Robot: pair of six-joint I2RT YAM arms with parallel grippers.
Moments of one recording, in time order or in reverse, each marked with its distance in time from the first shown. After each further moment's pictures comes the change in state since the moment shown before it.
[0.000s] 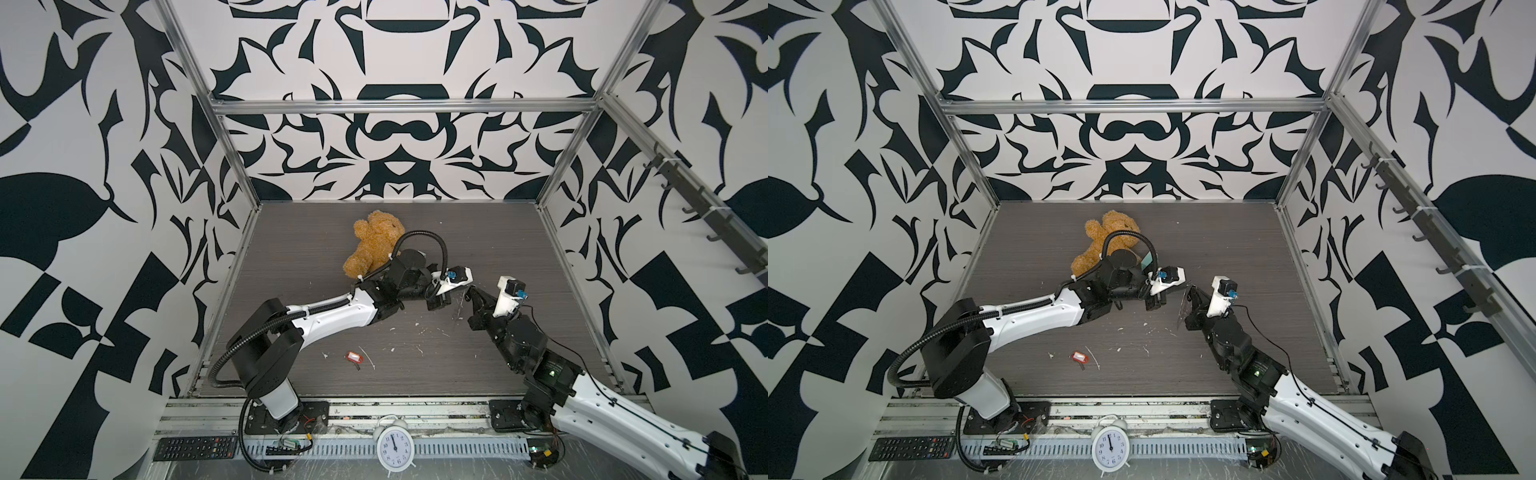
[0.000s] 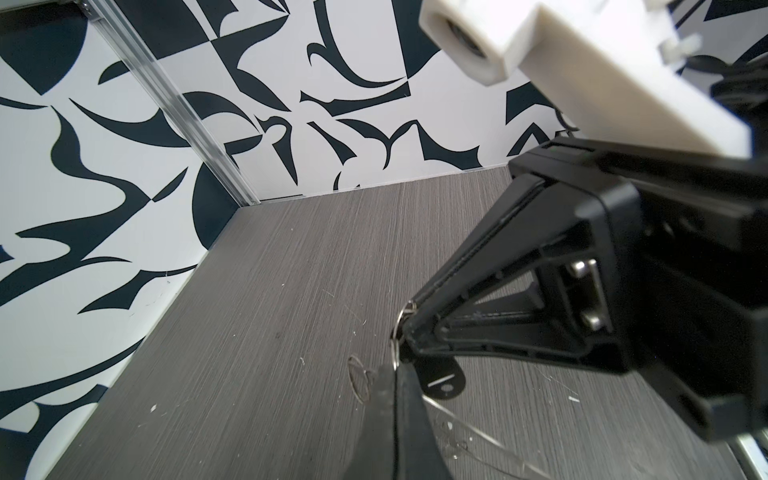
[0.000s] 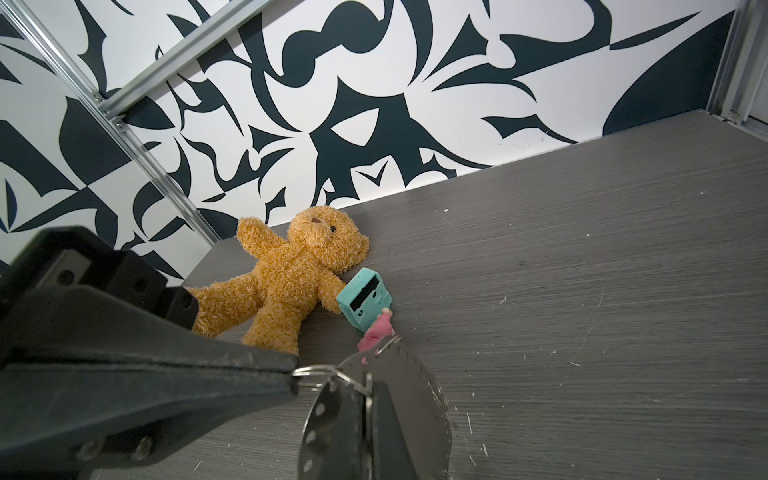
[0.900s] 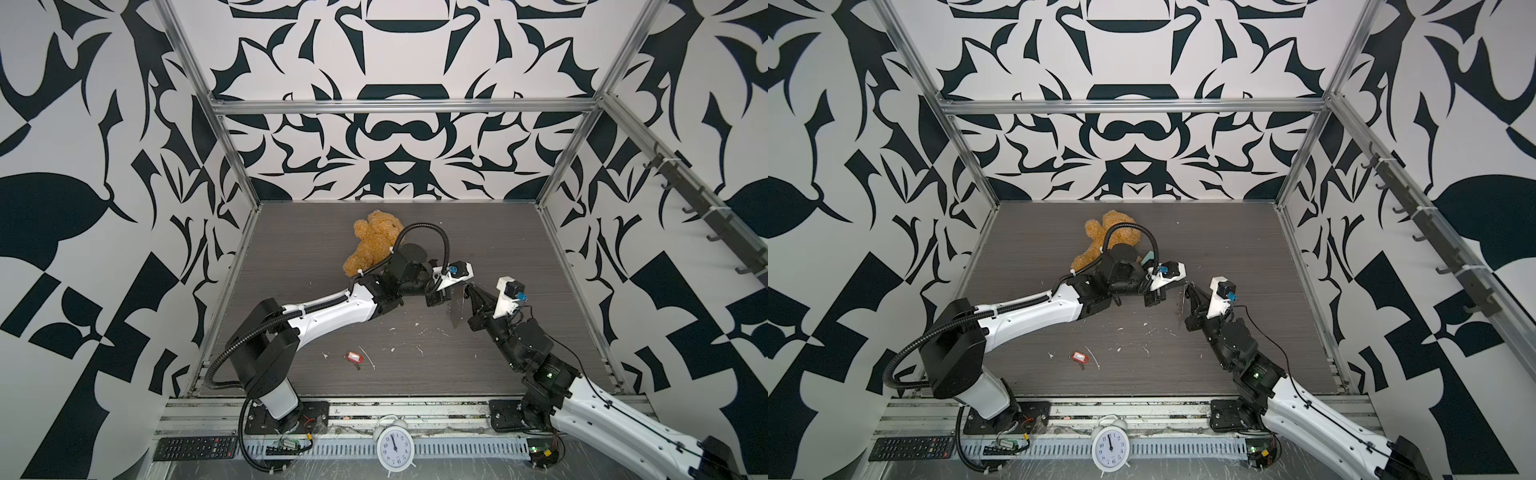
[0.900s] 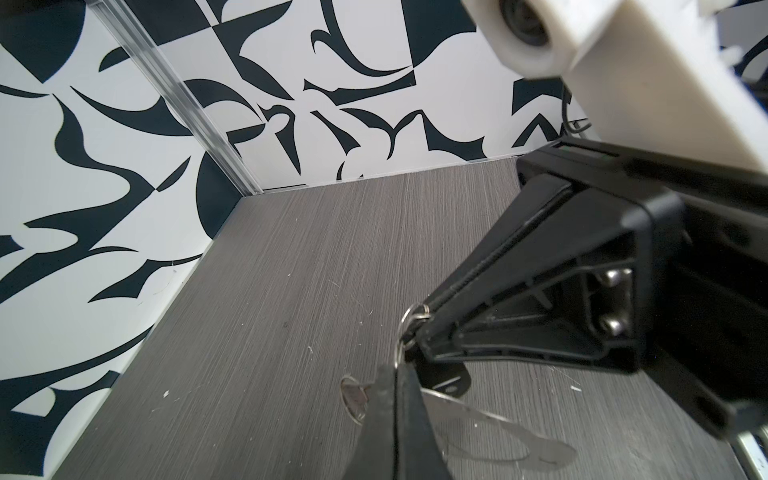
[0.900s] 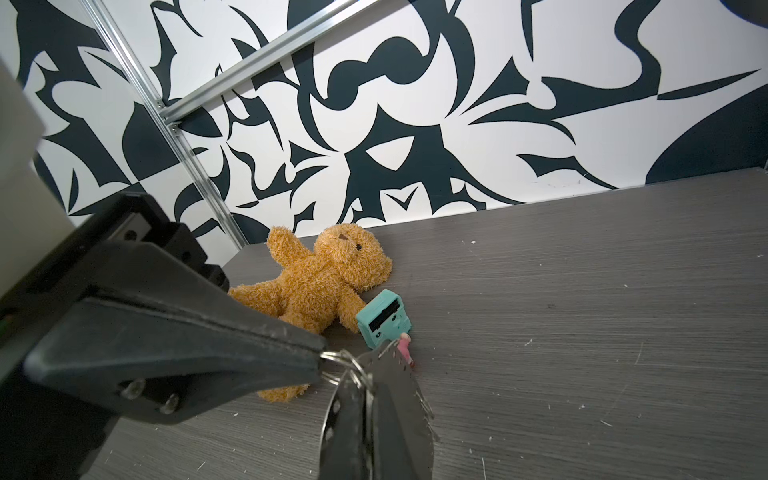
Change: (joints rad) left arm 0.007 -0.003 0.062 -0.109 -0.008 0.019; right arm -0.032 -0.027 -0.075 0.176 -0.124 -0.131
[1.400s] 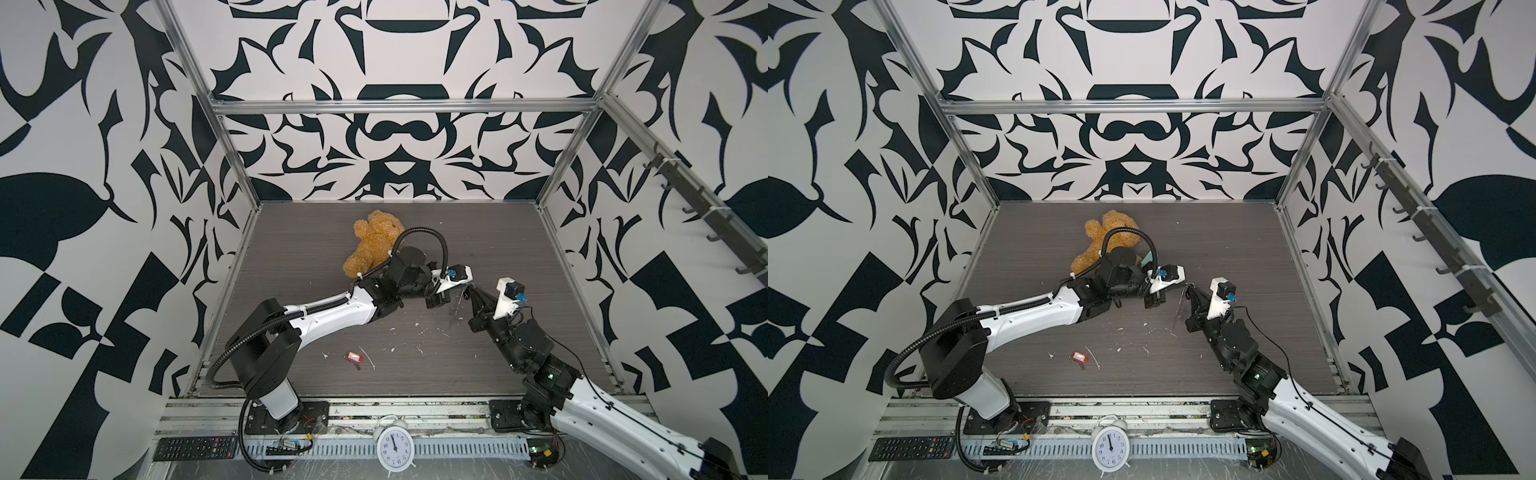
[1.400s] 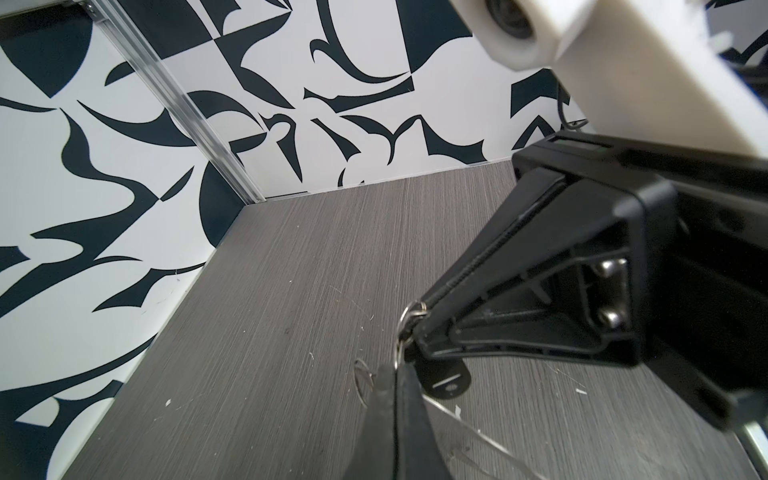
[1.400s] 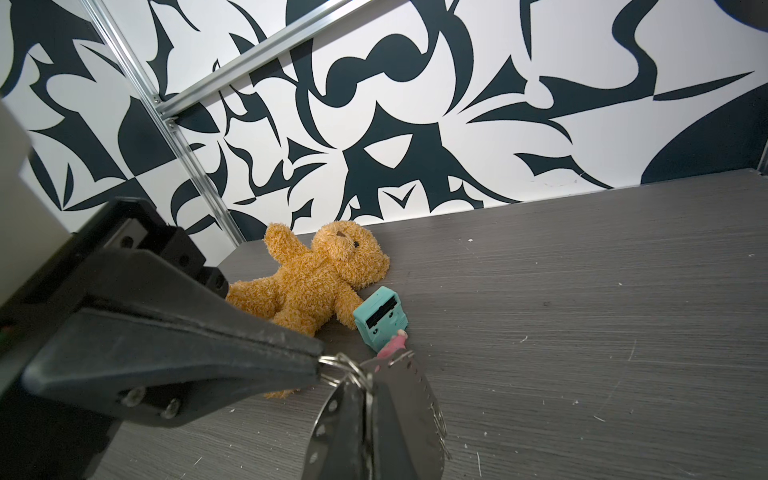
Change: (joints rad) left arm -0.001 -0.002 -0.042 0.068 0.001 0.010; right arm 0.005 -0.013 0.000 -0.027 0.011 -0.003
